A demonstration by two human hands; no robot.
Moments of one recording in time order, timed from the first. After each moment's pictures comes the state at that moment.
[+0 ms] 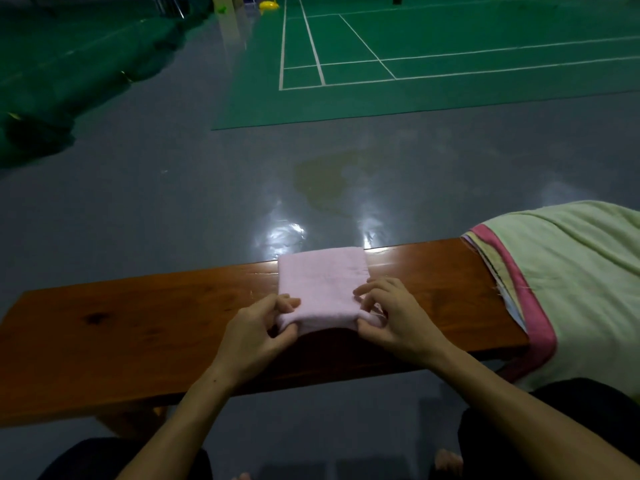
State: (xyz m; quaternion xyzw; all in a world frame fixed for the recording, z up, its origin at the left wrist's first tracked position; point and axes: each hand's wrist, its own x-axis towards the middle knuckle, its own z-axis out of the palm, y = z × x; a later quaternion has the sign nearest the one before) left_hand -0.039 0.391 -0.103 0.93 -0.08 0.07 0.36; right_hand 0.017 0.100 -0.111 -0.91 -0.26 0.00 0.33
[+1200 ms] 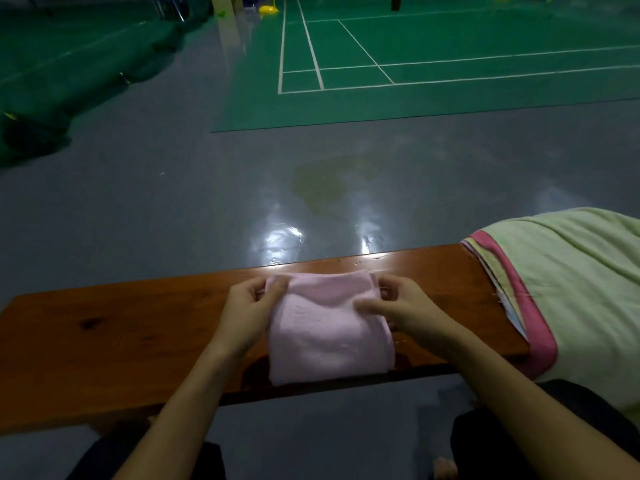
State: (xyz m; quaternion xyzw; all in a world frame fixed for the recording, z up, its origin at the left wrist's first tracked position) left_hand -0.007 0.380 -0.076 0.78 0.09 0.05 0.62; right_hand 0.028 0.103 -0.063 -0.73 -0.07 0.22 0.64
